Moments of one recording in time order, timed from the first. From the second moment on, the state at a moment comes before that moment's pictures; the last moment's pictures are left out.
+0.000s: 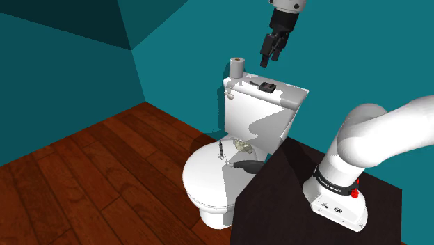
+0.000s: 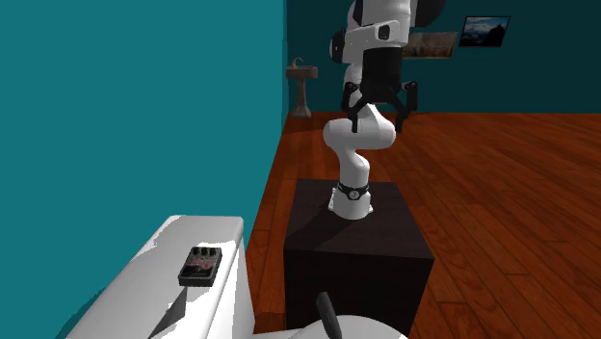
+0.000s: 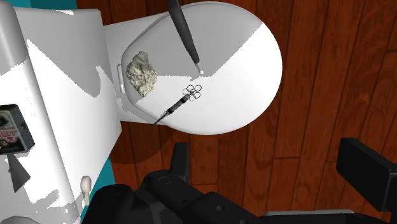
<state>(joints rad) 0.01 -0.79 -0.06 -2.34 -0.01 1.70 -0.09</state>
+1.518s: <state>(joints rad) -0.01 -0.17 -0.49 -2.07 -0.13 1.81 -0.80</state>
